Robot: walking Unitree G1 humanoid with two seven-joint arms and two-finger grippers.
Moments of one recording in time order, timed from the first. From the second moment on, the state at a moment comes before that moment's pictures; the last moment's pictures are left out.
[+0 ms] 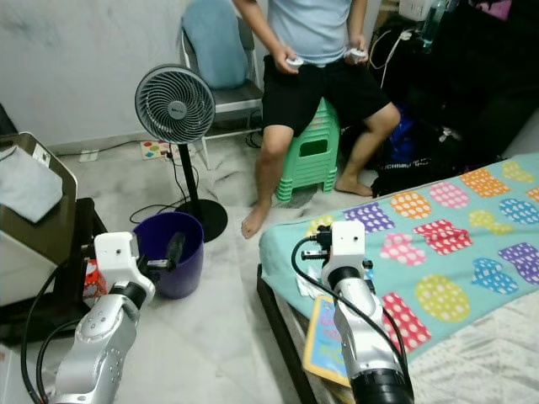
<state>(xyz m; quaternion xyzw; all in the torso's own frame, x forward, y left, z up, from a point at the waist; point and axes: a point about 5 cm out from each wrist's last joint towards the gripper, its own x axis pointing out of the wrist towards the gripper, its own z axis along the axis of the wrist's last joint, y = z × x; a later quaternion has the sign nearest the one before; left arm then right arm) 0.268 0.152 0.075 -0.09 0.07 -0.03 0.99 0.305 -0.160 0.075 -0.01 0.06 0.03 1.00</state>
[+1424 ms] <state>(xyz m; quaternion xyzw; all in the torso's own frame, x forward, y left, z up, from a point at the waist) 0.267 0.149 0.077 -0.09 0.06 -0.05 0.99 0.306 -0.161 0.076 -0.01 0.06 0.03 1.00</state>
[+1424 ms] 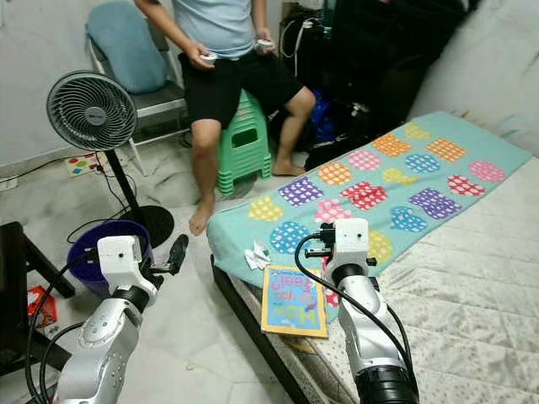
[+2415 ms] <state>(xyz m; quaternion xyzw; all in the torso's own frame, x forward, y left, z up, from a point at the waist) 0.266 0.154 0.078 -0.09 0.05 -0.05 0.99 0.309 -0.152 0.079 0.00 0.06 0.05 1.00</state>
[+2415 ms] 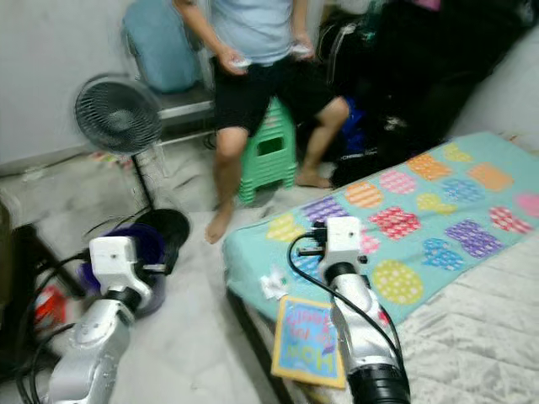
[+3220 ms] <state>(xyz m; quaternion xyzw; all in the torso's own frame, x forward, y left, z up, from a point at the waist) 0.266 0.152 0.076 -0.09 0.06 -0.05 0.99 0.310 -0.150 0.075 0.00 0.07 0.05 1.00</state>
